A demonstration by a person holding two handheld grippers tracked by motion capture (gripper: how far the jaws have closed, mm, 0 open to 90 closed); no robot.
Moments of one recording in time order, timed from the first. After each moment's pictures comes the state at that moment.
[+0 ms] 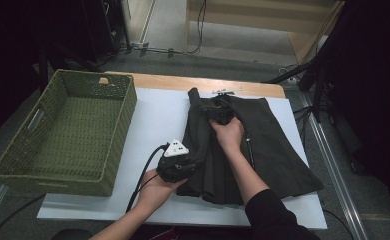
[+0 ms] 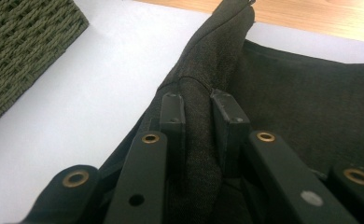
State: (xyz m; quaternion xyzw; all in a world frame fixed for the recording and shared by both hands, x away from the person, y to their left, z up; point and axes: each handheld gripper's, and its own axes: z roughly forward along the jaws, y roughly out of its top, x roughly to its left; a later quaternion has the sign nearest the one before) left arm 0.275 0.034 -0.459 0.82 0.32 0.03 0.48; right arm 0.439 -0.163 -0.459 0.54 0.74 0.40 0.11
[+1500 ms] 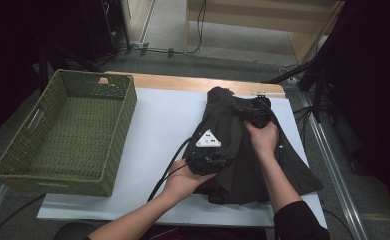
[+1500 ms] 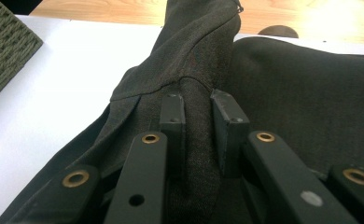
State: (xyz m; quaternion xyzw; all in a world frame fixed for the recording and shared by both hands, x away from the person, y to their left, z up) left arm 0.283 -0.038 -0.431 0.83 0.25 -0.01 0.50; right arm 0.411 -0.264 -0.445 0.59 0.69 0.40 0.13
